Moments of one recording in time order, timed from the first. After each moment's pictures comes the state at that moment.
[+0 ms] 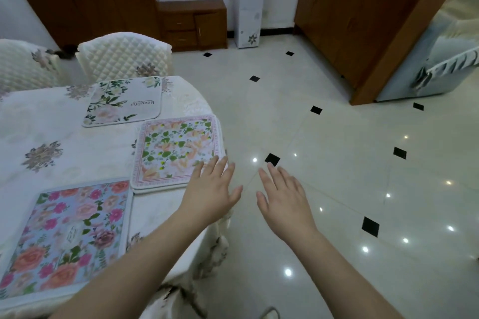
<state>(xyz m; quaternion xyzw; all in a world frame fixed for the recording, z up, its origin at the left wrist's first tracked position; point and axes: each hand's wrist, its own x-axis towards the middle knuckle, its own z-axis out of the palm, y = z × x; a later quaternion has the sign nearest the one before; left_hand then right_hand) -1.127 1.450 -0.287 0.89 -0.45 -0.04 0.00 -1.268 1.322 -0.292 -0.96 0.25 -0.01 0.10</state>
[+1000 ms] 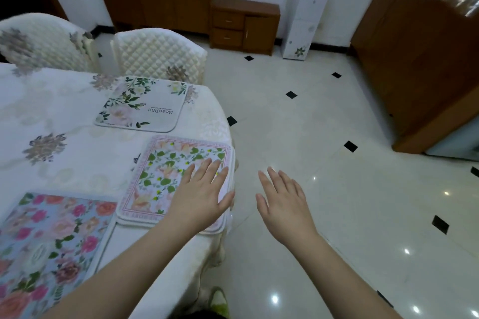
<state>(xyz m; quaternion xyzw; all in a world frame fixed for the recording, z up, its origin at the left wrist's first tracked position) -1.010 1.376 -0.286 0.94 -0.34 -0.04 0.05 -1.109 1.194 -0.289 -0.99 0.13 0.03 0.08</state>
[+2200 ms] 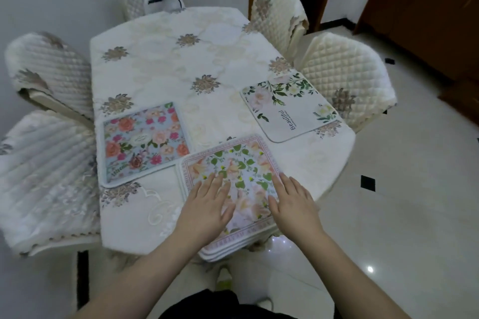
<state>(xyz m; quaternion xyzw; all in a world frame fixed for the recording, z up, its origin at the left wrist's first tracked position) -0.986 1.325 -0.351 0.98 0.19 -0.08 0.05 -0.841 1.149 -0.348 -0.92 -0.36 0.16 0.09</state>
